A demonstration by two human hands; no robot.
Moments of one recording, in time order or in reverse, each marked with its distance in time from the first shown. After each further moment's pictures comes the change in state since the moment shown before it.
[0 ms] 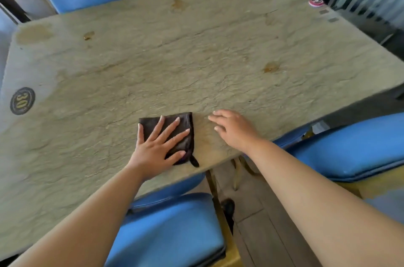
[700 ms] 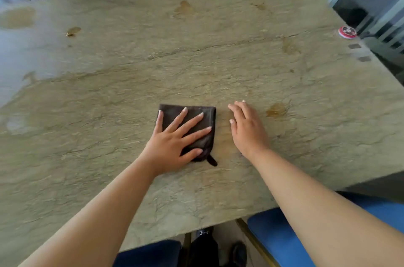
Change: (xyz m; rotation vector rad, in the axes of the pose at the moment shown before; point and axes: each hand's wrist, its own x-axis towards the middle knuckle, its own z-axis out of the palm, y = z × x) left_hand 0.161 0.039 -0.025 0.017 0.130 0.067; right_hand 0.121 0.100 -0.046 -0.180 0.297 -0.052
